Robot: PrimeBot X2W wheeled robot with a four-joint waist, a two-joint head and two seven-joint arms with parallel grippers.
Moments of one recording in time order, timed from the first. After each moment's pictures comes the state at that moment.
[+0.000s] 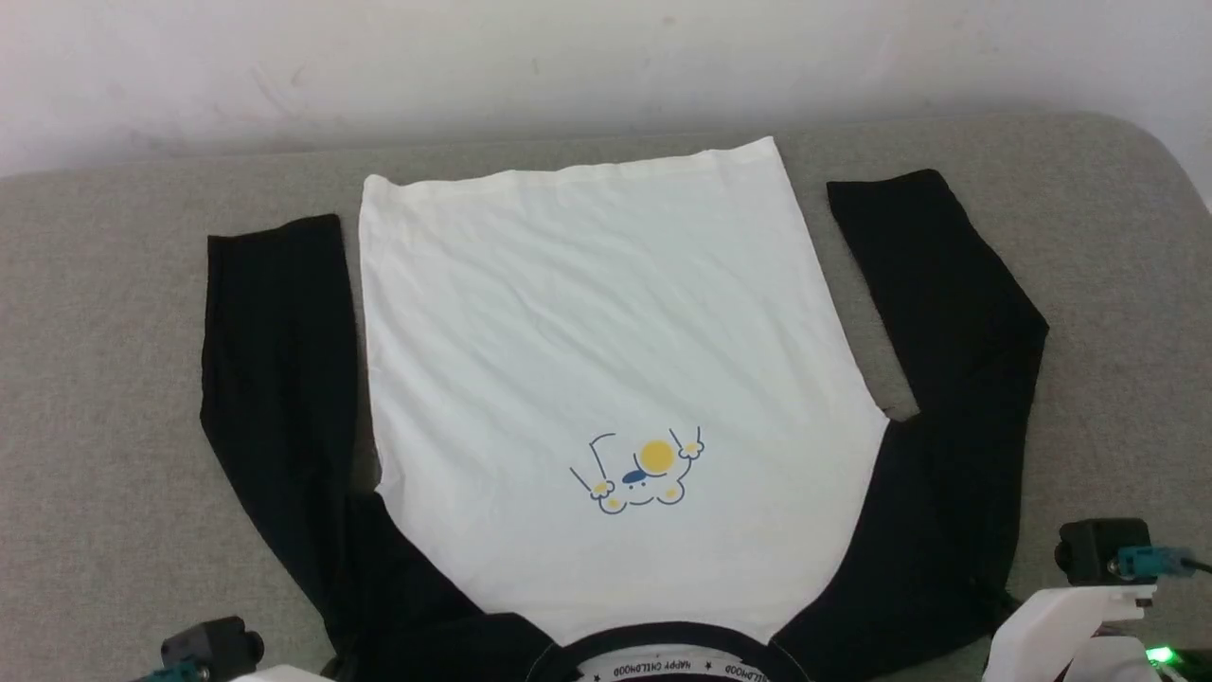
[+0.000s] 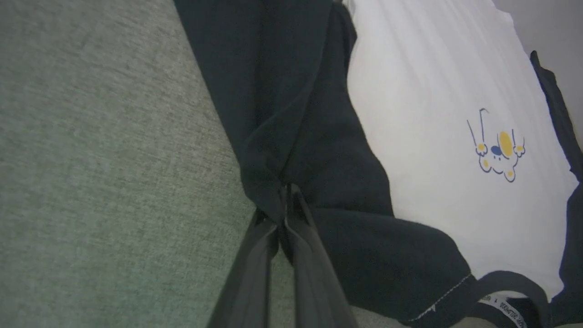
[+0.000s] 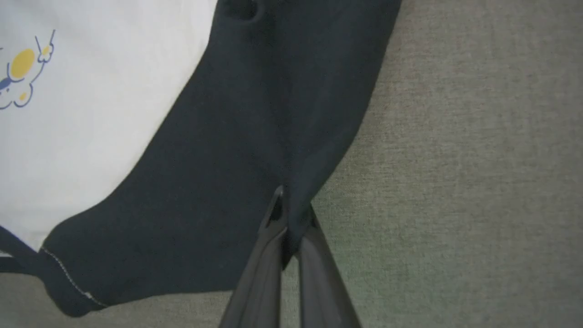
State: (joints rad) left arm 0.26 0.17 -0.04 -0.11 -0.65 0.18 0.33; right arm 0.15 -0.05 -0.12 -0.08 0.21 0.13 0.60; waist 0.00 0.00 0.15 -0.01
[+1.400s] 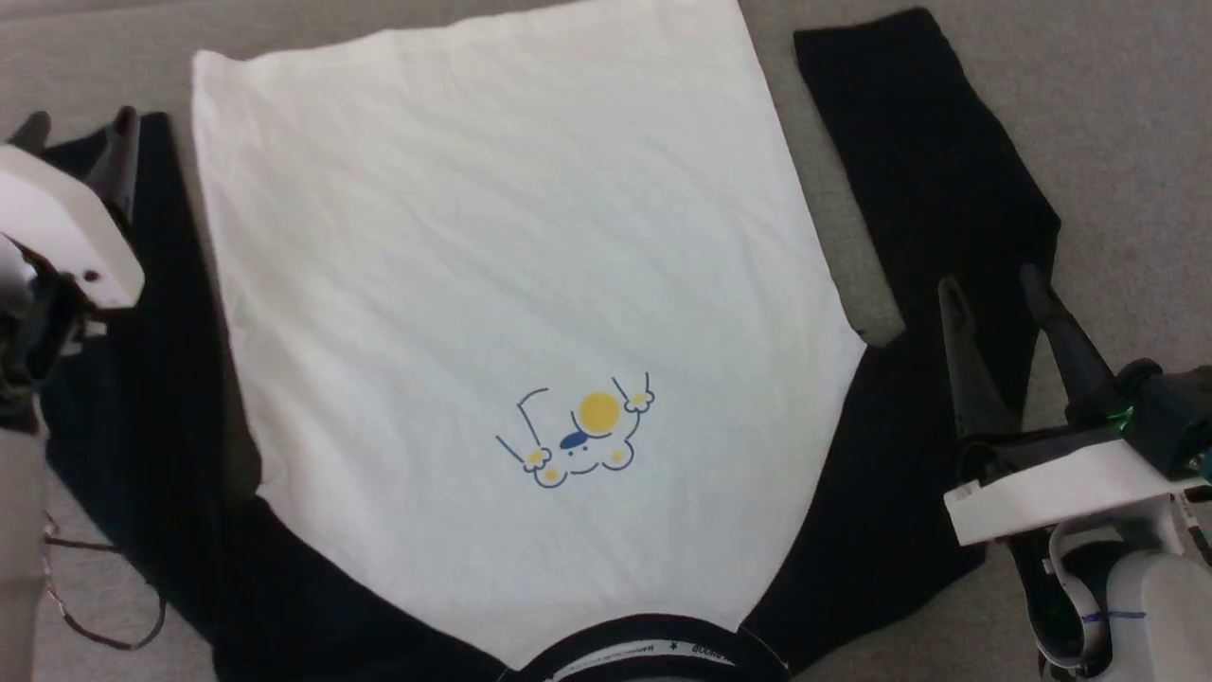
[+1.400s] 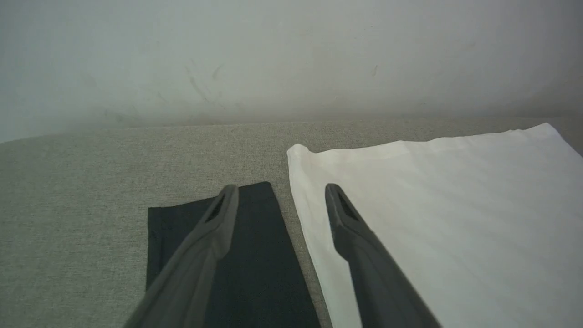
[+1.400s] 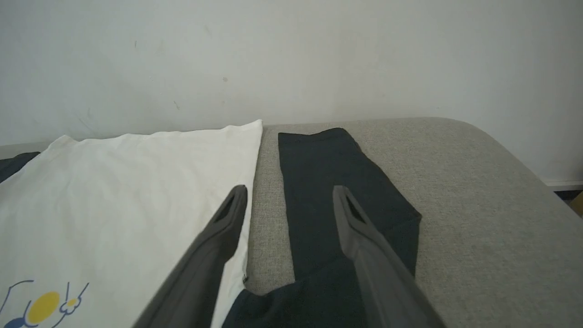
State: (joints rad) left arm -0.62 0.53 -0.03 0.20 -0.50 0.02 0.42; right arm -0.11 -0.05 -0.01 -0.15 0.18 0.13 -0.01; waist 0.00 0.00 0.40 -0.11
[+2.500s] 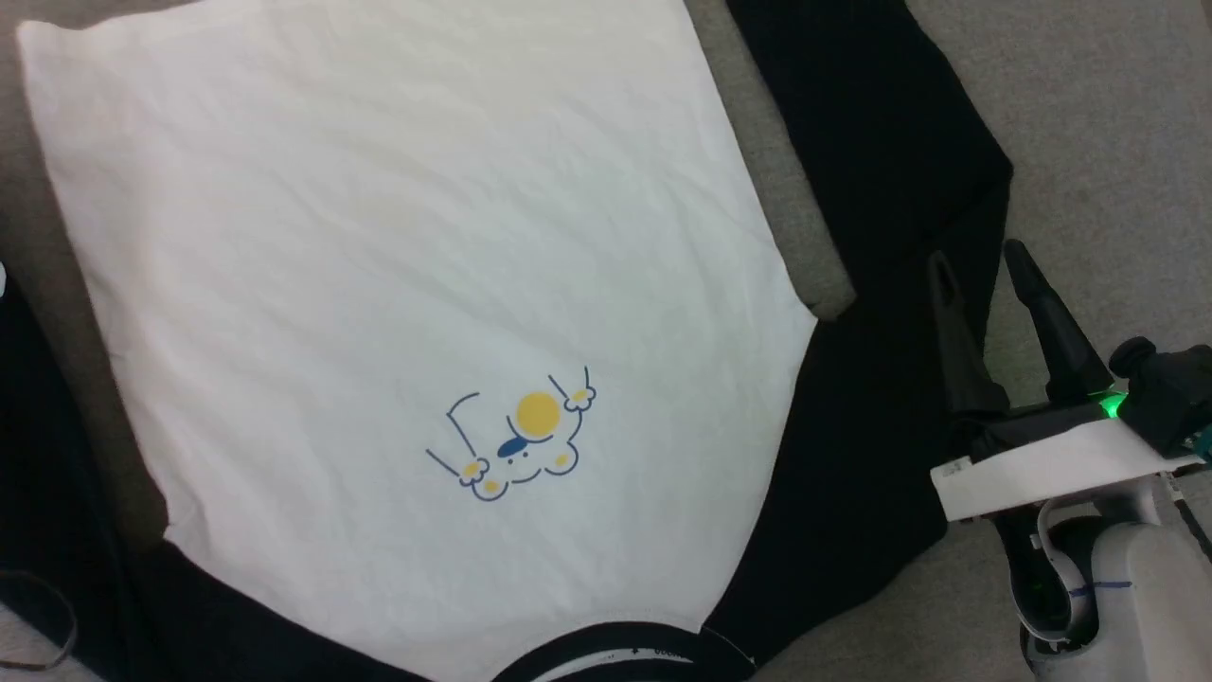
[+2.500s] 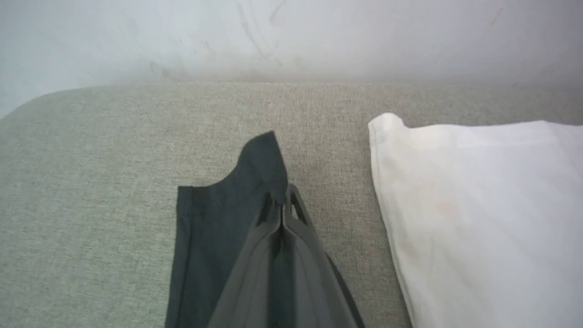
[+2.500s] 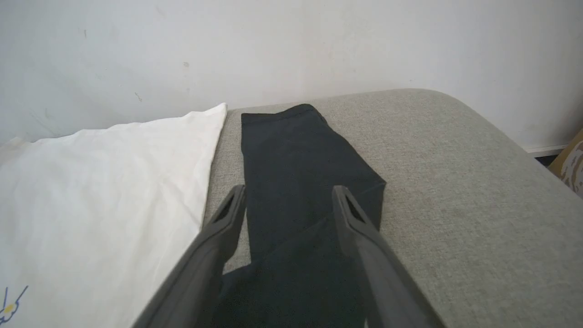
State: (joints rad) left arm -0.62 0.67 0.02 0.20 -0.45 0.22 0.58; right arm -0.18 -0.05 0.02 -0.08 0.25 0.13 -0.07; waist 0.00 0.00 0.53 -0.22
